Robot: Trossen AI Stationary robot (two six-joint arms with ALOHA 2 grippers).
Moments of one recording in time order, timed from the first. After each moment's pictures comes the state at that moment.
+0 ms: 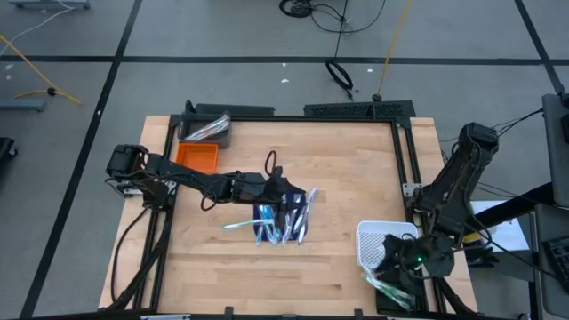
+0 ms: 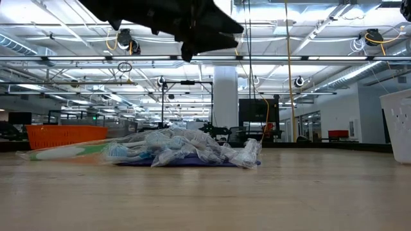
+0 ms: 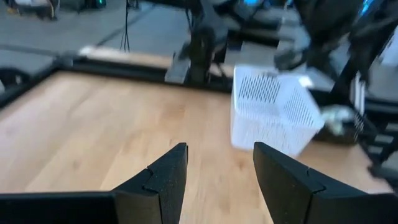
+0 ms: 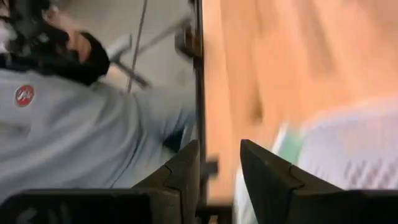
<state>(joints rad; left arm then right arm) -0.10 1.65 0.96 0.44 -0.10 -0.15 1.11 1.04 0.59 -0.17 0.46 1.19</state>
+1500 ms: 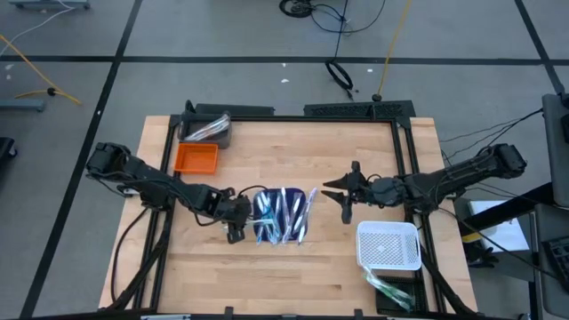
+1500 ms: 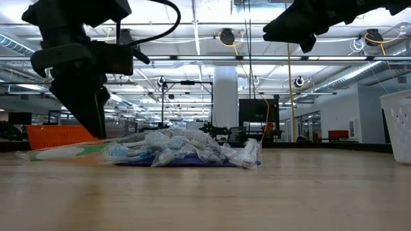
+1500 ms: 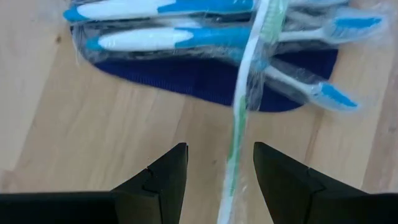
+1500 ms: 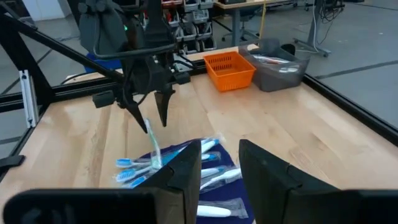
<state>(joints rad) -0.26 1.47 0.74 -0.42 -0.11 -0.54 0.25 1.04 0.59 0.17 0.44 0.24</state>
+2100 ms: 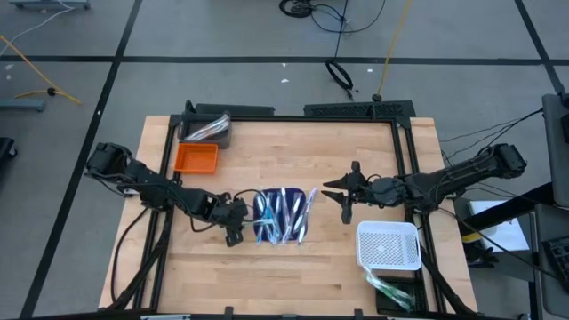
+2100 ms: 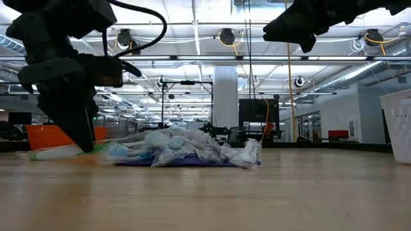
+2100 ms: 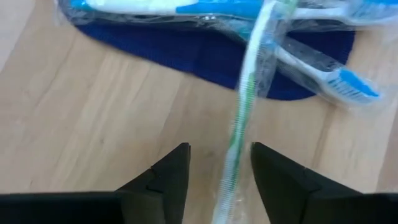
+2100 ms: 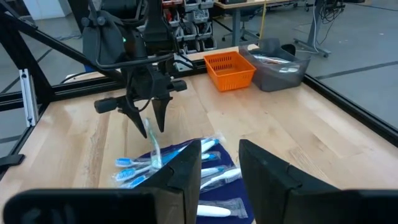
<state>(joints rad) -0.31 1.47 0.63 -0.27 -0.13 -0.66 0.25 1.04 0.59 0.17 0.44 0.24</state>
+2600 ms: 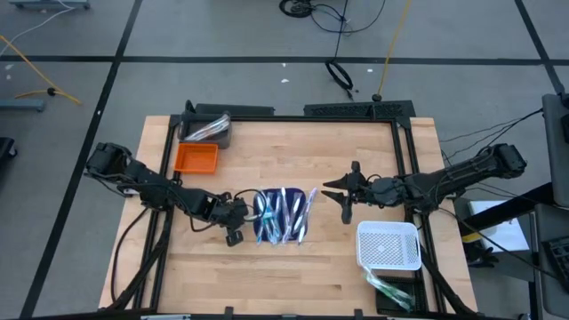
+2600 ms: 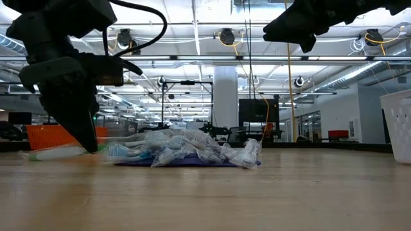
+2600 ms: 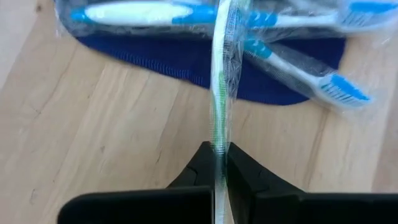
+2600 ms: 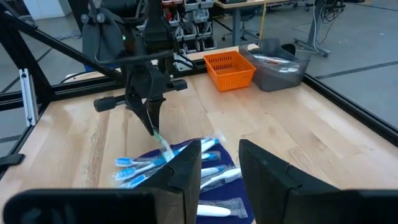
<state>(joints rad) -0.31 1.45 0.62 -0.26 -0.14 -0.63 0.25 1.04 0.59 0.17 0.44 0.24</state>
